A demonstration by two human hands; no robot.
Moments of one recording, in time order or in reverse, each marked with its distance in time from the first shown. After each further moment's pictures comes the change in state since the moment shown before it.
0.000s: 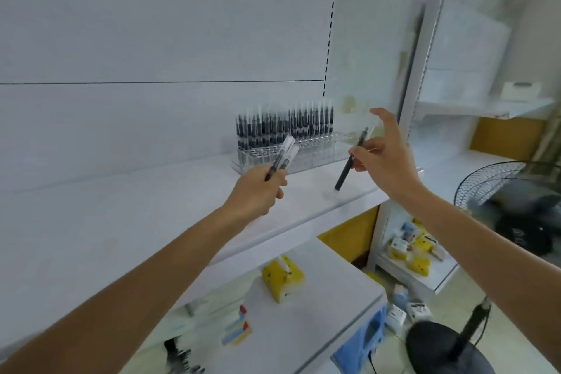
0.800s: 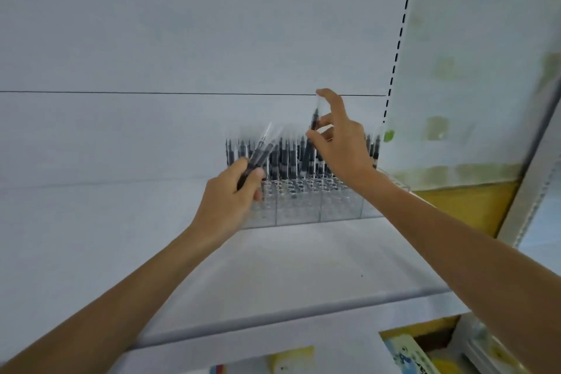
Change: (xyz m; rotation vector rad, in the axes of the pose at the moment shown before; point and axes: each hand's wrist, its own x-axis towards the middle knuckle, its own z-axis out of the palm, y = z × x) left_hand 0.109 0.002 0.037 0.268 0.599 0.154; right_hand 0.190 0.064 0.102 0.143 -0.270 -0.507
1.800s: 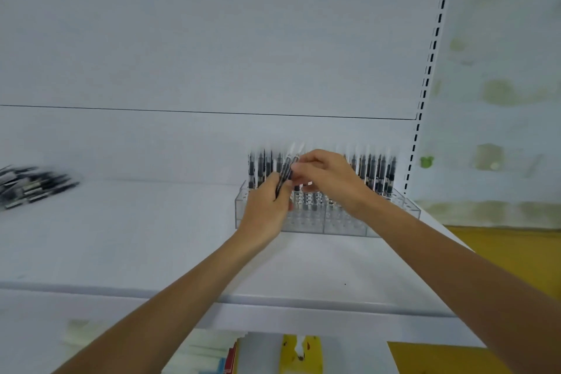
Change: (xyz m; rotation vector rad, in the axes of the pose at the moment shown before) left_hand -0.015 0.036 0.048 0.034 0.148 -0.098; right_hand -0.026 -0.025 -0.014 0.610 -0.502 0.326
